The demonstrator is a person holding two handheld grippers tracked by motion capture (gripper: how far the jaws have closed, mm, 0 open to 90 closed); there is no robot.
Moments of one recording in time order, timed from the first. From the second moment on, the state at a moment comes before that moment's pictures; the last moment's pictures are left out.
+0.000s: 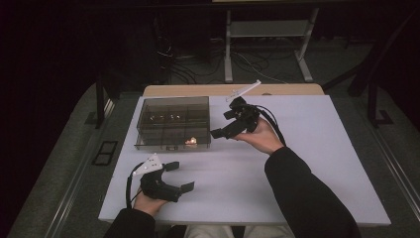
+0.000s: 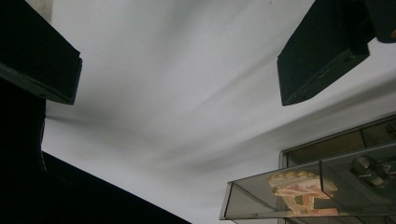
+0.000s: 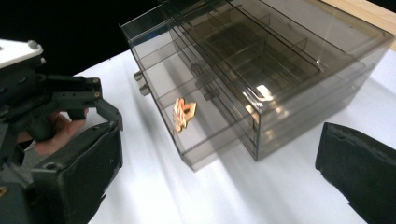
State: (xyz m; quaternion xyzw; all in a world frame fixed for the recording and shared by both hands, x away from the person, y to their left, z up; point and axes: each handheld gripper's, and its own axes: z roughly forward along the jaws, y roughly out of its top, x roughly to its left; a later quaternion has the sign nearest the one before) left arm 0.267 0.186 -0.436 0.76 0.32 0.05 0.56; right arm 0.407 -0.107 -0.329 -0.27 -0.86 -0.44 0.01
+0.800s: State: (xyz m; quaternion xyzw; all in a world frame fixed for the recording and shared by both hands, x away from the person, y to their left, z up) left arm 0.267 0.185 -0.436 0.76 0.32 0.05 0.56; right arm 0.363 -0.178 -0.339 -0.30 -0.85 -0.44 -0.01
